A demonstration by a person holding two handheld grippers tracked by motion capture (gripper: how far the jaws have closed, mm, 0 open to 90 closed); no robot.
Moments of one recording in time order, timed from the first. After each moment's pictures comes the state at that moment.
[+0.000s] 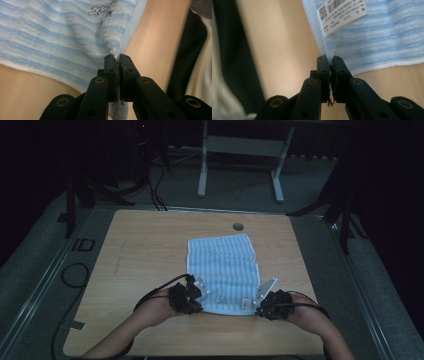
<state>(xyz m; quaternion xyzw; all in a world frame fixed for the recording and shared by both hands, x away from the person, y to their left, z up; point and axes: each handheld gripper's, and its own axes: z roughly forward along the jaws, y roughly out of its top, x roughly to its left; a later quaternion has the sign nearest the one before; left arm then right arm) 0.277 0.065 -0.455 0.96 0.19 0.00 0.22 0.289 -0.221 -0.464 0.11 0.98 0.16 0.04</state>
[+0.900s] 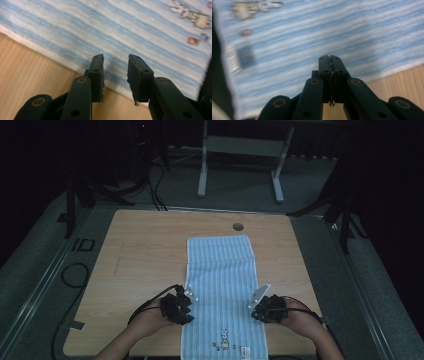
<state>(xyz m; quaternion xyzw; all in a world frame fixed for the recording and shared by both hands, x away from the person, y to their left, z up) 0.290 0.086 -0.519 0.94 0.26 -0.01 0.21 0.297 -0.212 -0.501 0.13 0.98 0.15 0.05</state>
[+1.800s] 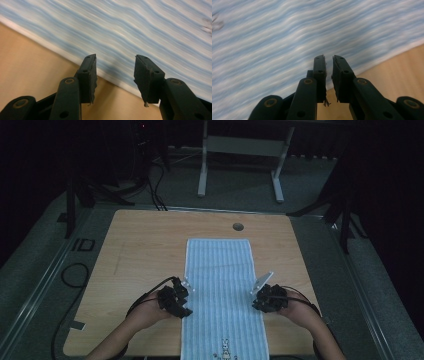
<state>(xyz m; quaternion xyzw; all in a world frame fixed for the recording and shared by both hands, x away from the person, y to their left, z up) 0.311 0.096 -0.504 0.94 0.28 0.01 0.21 0.328 -0.222 -0.497 0.18 0.97 0.16 0.06</state>
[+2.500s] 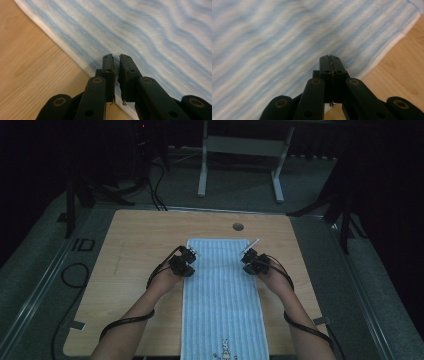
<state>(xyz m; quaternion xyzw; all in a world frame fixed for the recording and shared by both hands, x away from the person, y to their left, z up) 0.423 0.080 -0.527 0.90 0.38 0.11 0.19 0.441 -0.186 -0.512 0.31 0.93 0.15 0.14</state>
